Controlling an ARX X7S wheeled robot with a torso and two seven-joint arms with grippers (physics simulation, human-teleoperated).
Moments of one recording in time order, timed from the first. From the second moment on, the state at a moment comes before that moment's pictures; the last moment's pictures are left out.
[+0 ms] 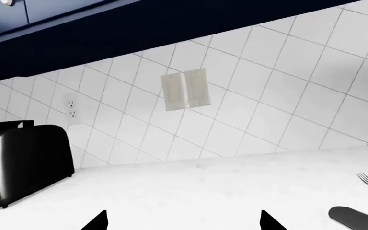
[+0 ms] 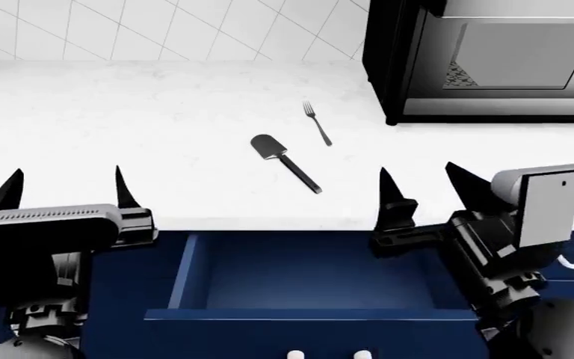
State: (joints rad) left arm -0.20 -0.47 0.07 0.78 -0.32 -0.68 -0.52; right arm 0.73 1.04 -0.83 -0.67 1.24 0.11 0.80
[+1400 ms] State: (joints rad) left arm -0.24 -0.49 0.08 0.80 -0.34 -0.74 -0.54; right arm 0.84 0.95 -0.86 -0.63 1.28 0.25 0.80
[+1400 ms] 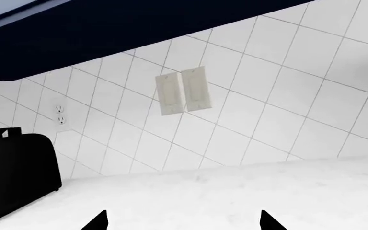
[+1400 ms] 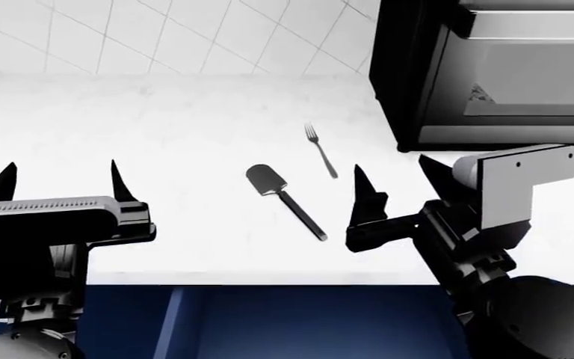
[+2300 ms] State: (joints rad) left arm -0.25 -0.50 0.09 0.81 -0.34 -0.76 -0.56; right arm 0.88 0.92 -0.86 -0.62 1.29 0.29 0.80
